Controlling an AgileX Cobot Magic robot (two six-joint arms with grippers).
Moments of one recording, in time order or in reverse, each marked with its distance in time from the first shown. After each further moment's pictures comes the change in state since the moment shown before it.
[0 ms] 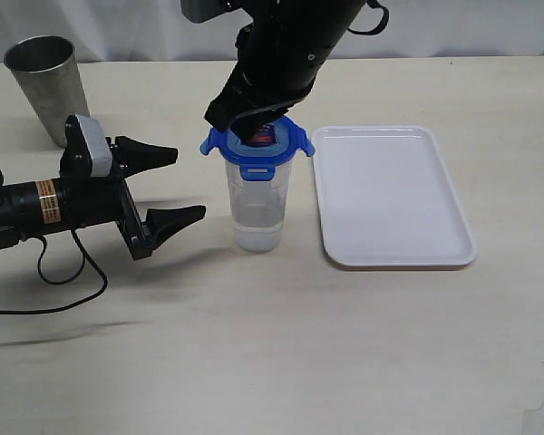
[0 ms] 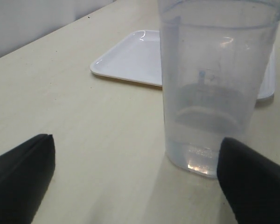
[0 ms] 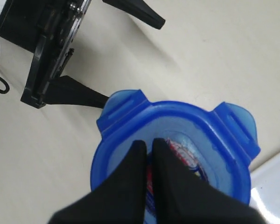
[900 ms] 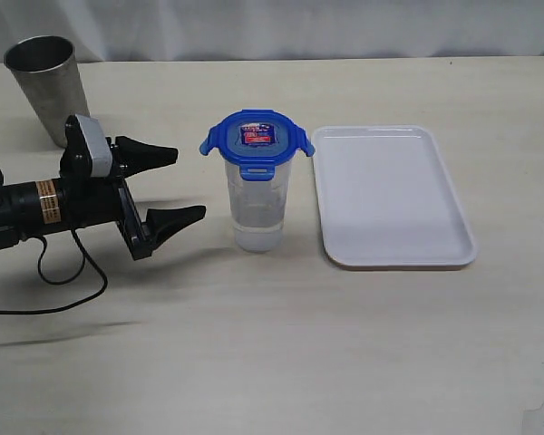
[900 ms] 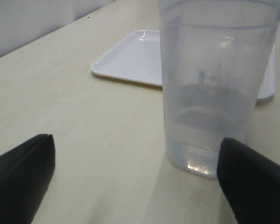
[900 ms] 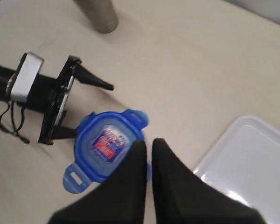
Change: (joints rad) left arm 0.000 0.000 0.000 0.000 0.000 0.000; right arm -0.303 -0.275 0.002 0.205 0.059 -0.074
